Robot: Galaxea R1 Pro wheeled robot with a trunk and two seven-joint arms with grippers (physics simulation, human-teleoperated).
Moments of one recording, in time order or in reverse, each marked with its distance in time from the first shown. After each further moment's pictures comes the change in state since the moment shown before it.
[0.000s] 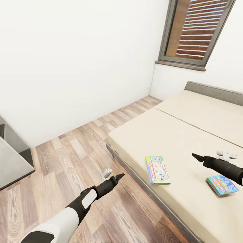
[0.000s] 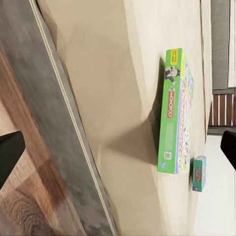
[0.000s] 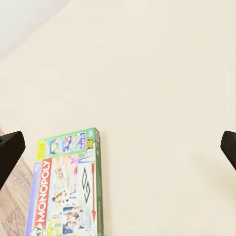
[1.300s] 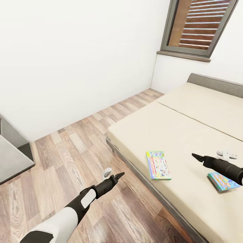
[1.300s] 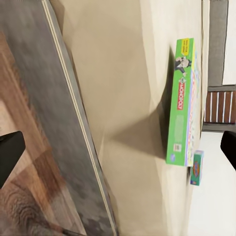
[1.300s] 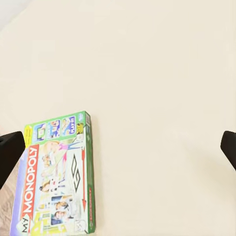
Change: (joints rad) left arm -0.002 0.009 -0.001 0.000 -0.001 0.003 -0.066; right arm 0.000 0.000 0.000 0.000 0.000 0.000 0.000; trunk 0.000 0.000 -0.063
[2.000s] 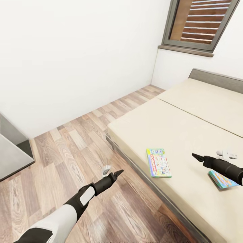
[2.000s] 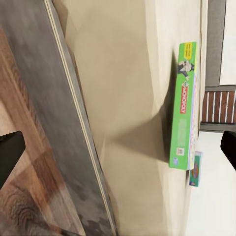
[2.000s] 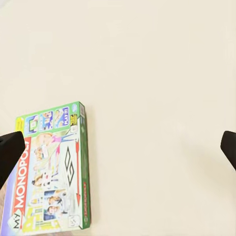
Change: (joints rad) left arm -0.020 0.012 0.002 0.000 0.000 0.007 -0.032; right arm 0.000 0.001 0.000 0.000 0.000 -0.001 -0.001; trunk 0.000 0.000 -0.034
